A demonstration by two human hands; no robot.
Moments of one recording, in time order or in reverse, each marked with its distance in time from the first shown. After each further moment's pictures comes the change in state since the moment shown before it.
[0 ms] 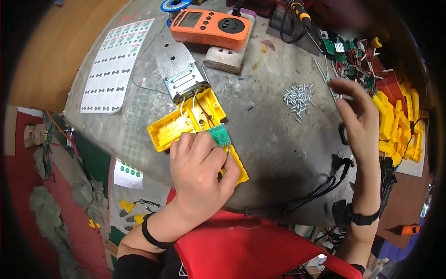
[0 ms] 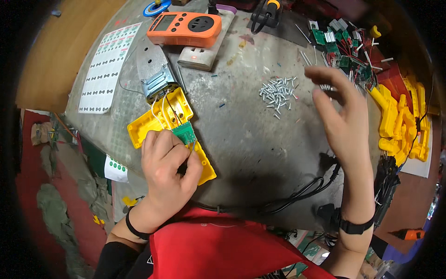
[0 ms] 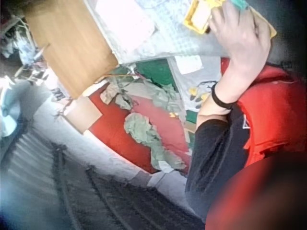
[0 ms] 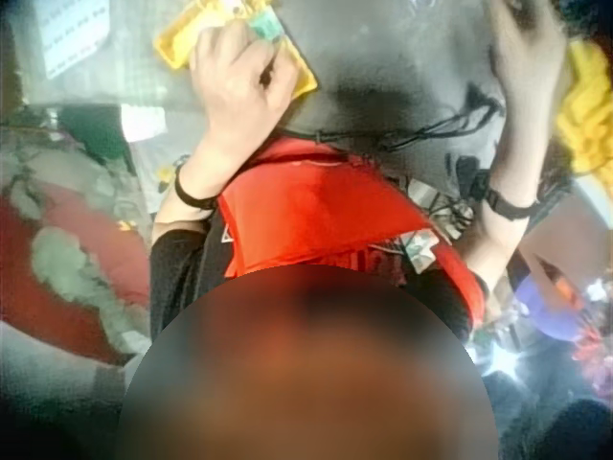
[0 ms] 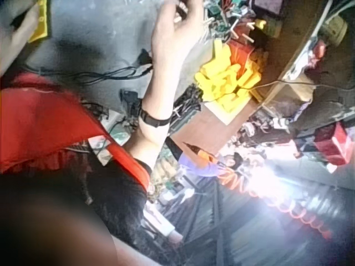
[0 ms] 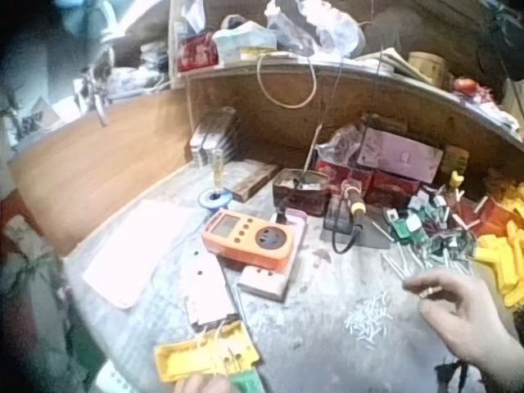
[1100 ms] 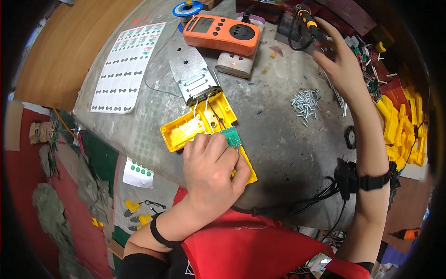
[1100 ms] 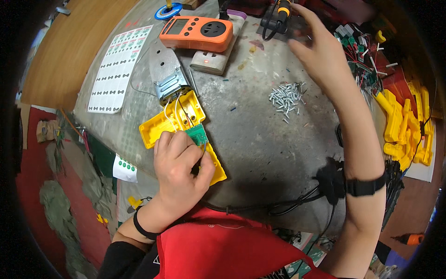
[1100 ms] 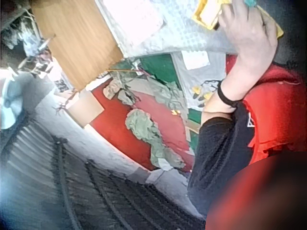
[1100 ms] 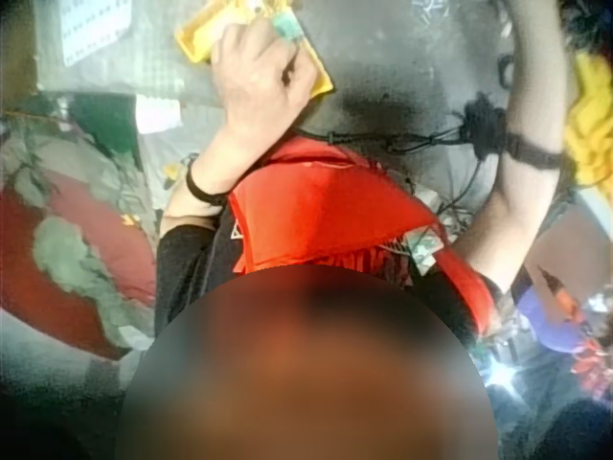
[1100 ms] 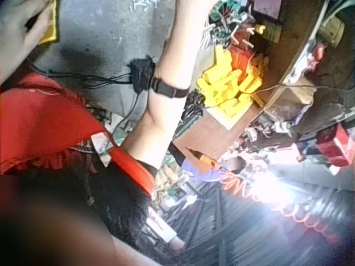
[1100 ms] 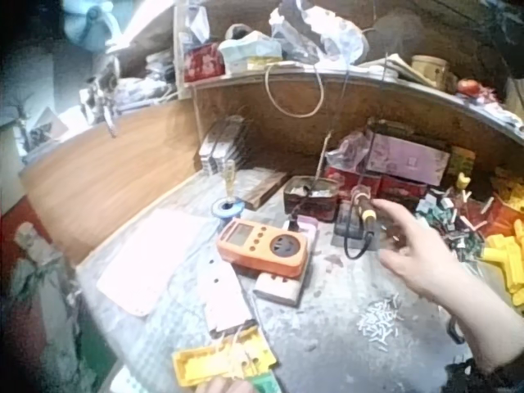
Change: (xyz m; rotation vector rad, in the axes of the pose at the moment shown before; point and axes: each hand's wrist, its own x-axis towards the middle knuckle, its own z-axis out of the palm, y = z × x) left_hand 0.000 0.000 0.001 0.022 -0.003 -0.011; right_hand 0.092 0.011 0.035 -0.165 0.053 -0.135
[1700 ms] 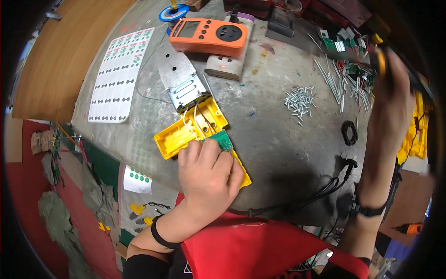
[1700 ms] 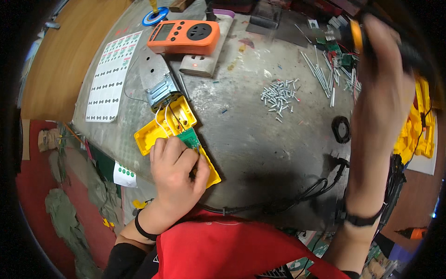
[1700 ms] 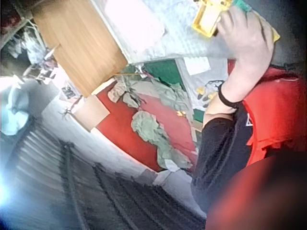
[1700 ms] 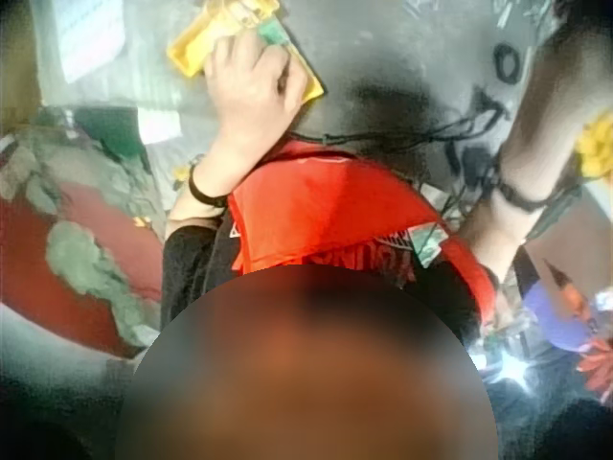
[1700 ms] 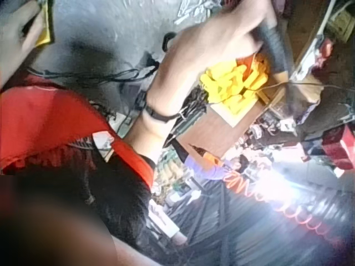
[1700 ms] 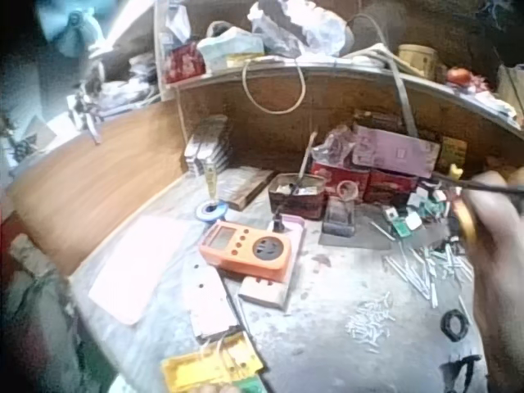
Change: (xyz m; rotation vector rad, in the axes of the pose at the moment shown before) left_hand 0.001 0.003 -0.004 0.117 -0.056 0.002; right_hand -0.048 -0.004 -0.063 -0.534 0.439 -0.372
